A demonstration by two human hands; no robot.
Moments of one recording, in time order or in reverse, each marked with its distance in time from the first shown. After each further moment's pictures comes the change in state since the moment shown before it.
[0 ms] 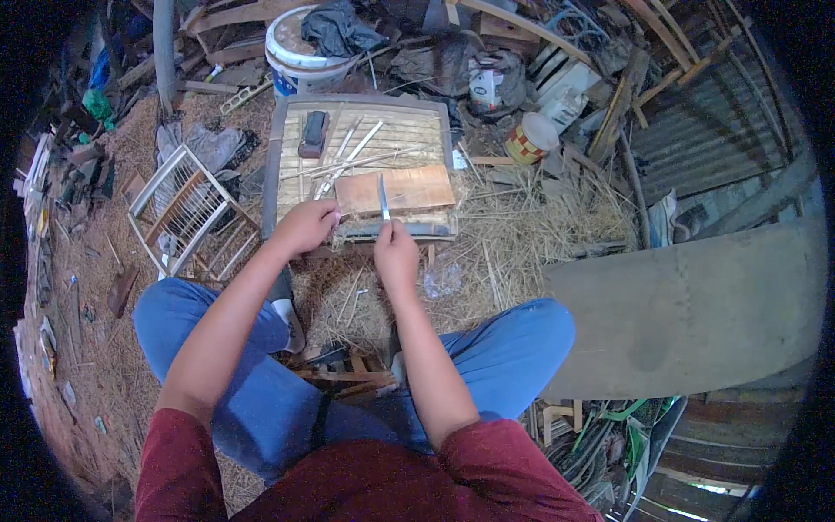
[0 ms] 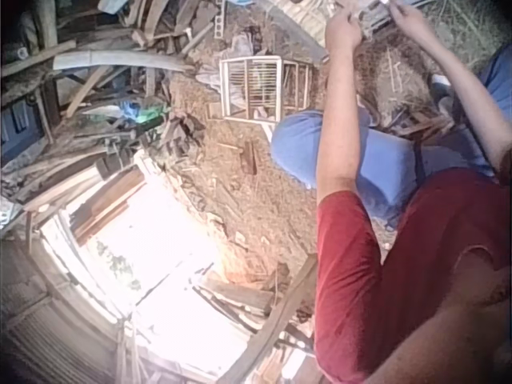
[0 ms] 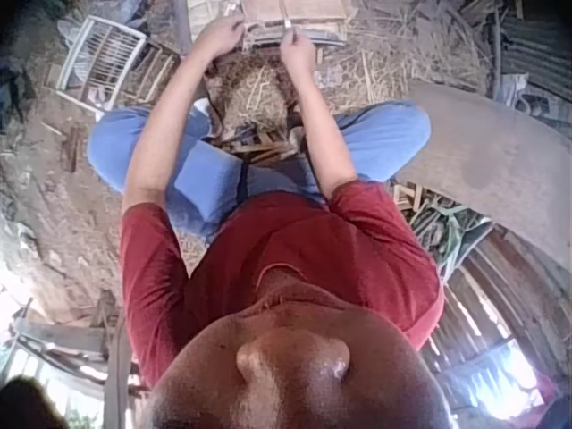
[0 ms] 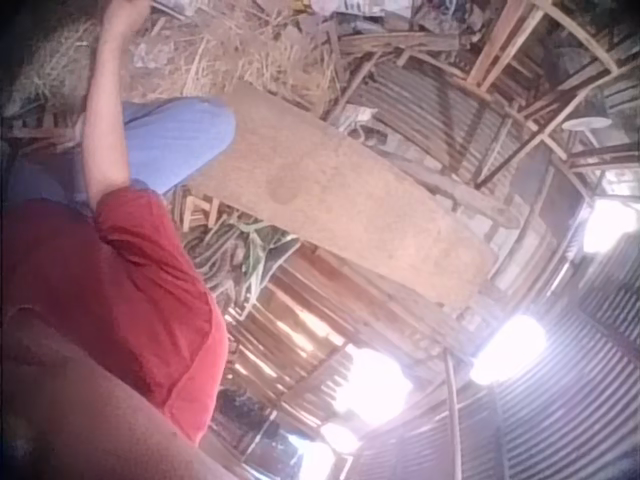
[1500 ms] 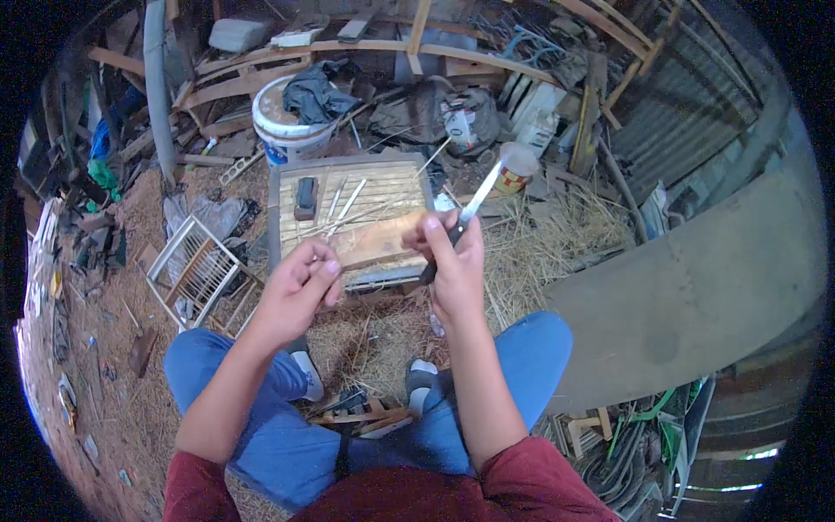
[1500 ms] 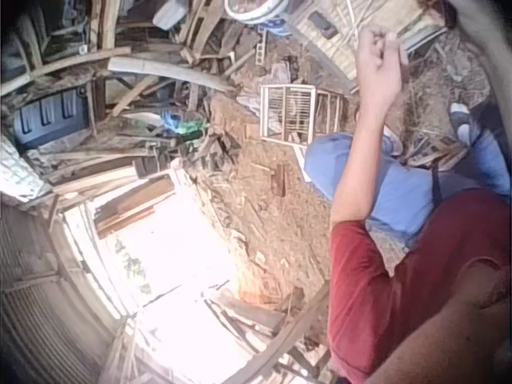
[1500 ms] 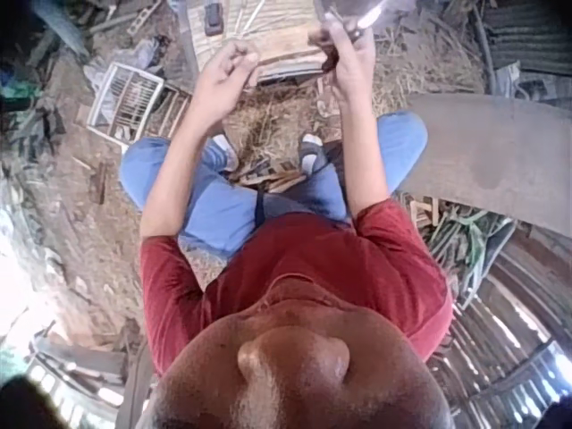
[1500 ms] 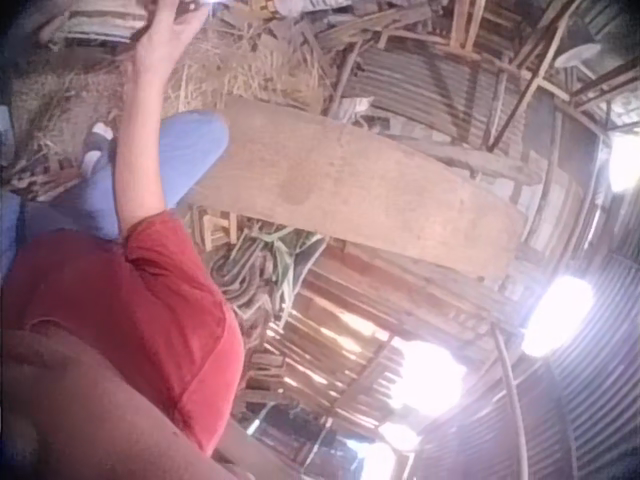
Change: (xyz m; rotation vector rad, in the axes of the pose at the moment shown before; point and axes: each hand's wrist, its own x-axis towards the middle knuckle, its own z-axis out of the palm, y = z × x) left_hand -0.094 0.150 -0.087 -0.966 -0.079 0.155; right_hand -0.020 -0.129 -0.155 1.077 0.028 -0.269
